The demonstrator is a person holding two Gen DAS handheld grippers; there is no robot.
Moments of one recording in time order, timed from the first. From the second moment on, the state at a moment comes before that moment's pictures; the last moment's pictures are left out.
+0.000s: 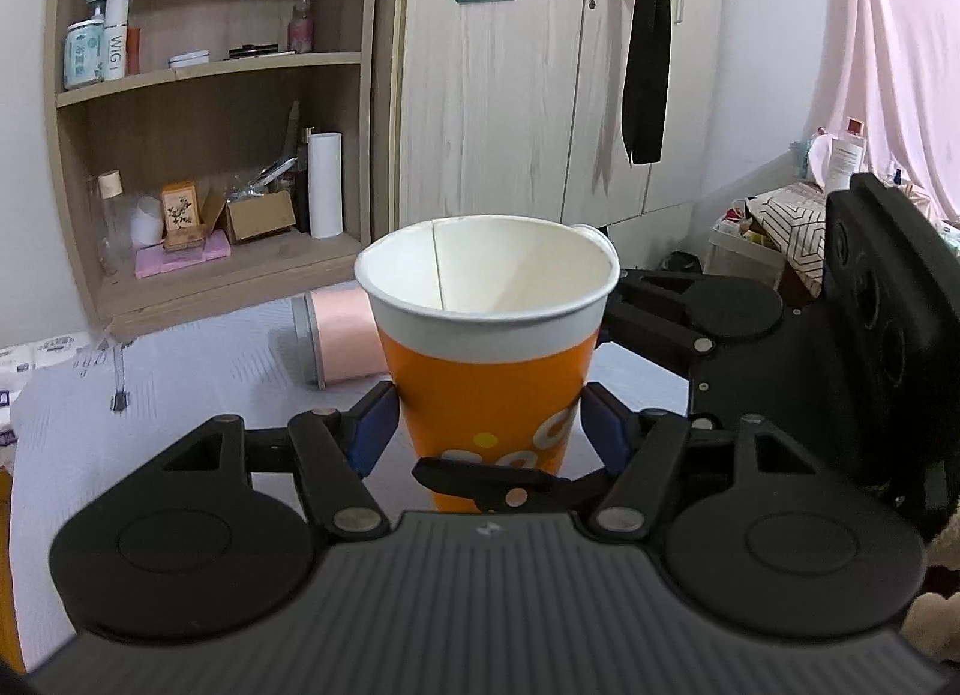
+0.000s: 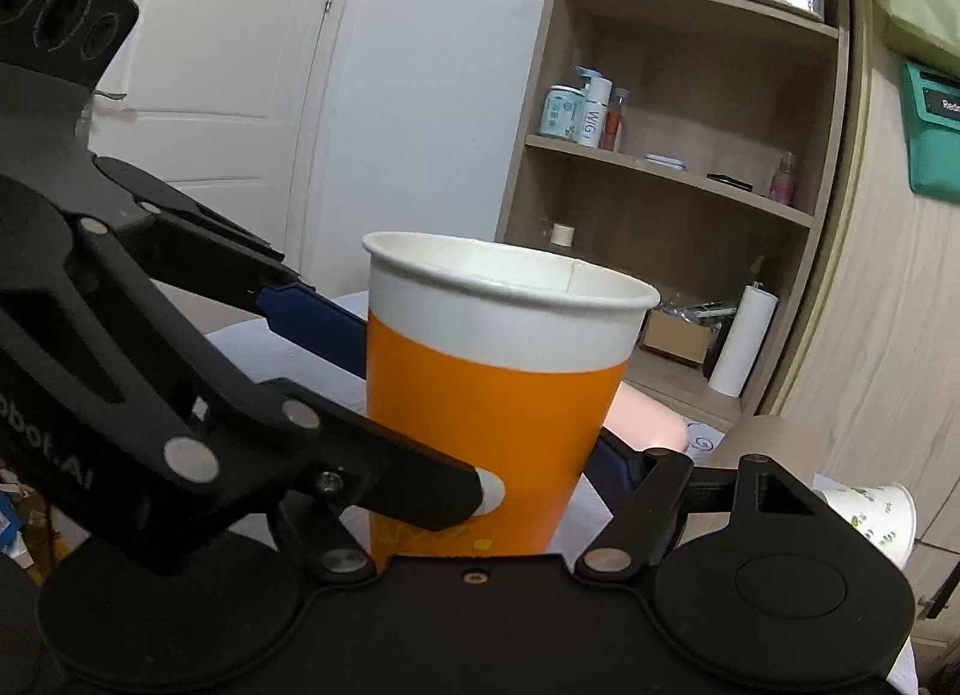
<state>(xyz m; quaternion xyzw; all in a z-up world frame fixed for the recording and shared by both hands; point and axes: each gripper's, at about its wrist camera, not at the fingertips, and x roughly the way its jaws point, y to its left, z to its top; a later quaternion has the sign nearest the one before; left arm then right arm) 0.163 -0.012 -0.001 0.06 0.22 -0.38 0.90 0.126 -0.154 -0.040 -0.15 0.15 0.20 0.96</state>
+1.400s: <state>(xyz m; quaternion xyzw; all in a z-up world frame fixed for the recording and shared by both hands) 0.135 -0.014 0.002 0.00 0.25 -0.32 0.92 0.110 -0.202 -0.039 -0.07 0.18 0.18 0.96</state>
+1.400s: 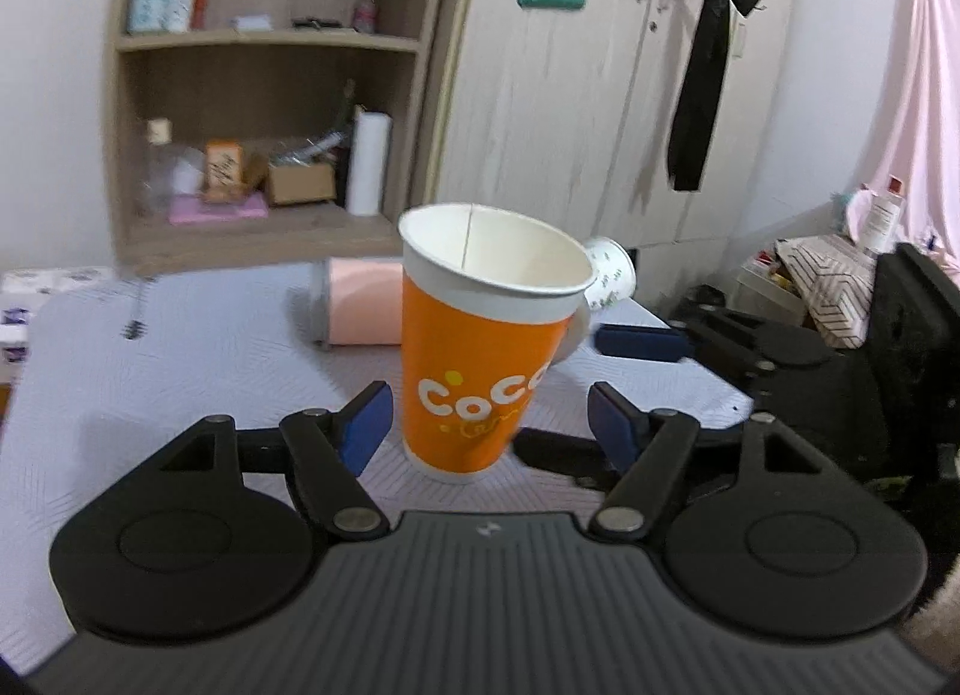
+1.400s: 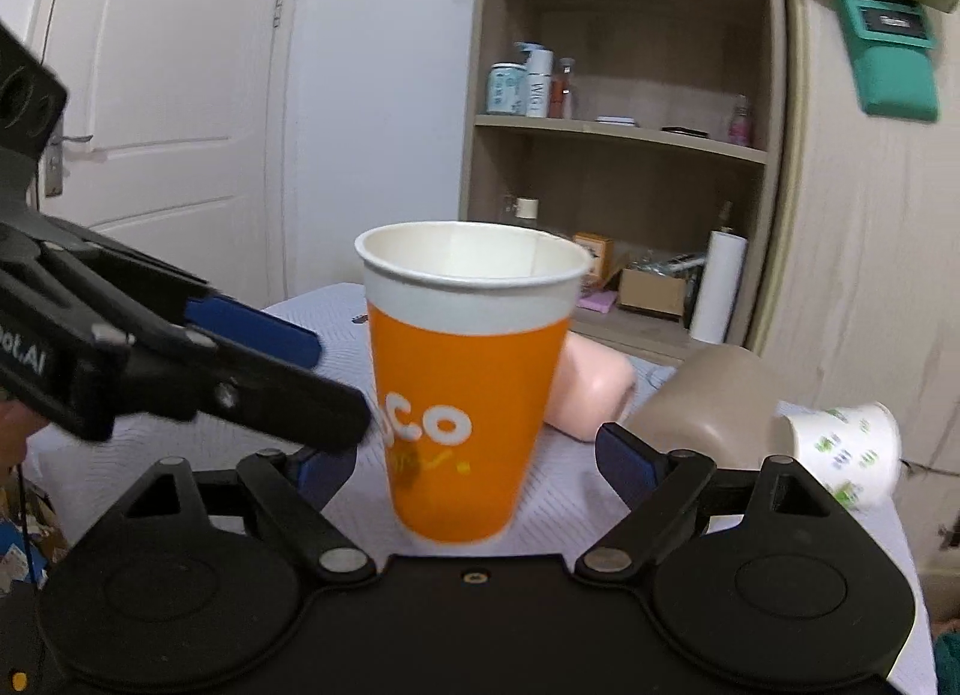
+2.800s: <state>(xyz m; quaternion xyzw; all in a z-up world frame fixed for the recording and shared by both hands) 0.018 0.000 0.017 0.02 0.19 -0.09 0.98 0.004 -0.217 0.013 -0.03 0.17 0.04 0.98</state>
